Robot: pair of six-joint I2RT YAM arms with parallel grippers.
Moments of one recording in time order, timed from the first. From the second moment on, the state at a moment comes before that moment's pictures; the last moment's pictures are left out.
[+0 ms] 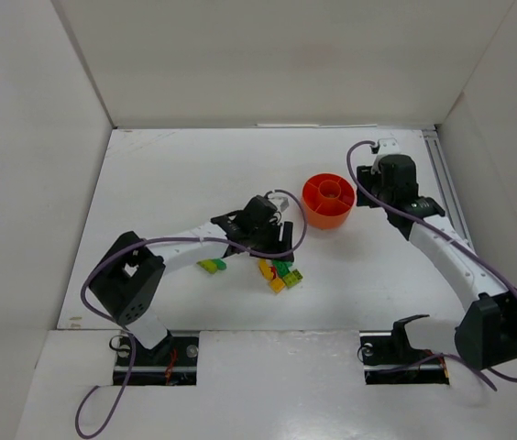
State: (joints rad) left arm -0.81 1.60 0.97 -0.25 0.20 -0.57; right arm 0.25 1.25 0.98 -0.31 0.16 0.06
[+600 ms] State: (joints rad) left arm -0.82 1.56 0.82 -0.27 0.17 -0.63; right arm 0.24 1.20 0.96 -0.32 0.18 0.06
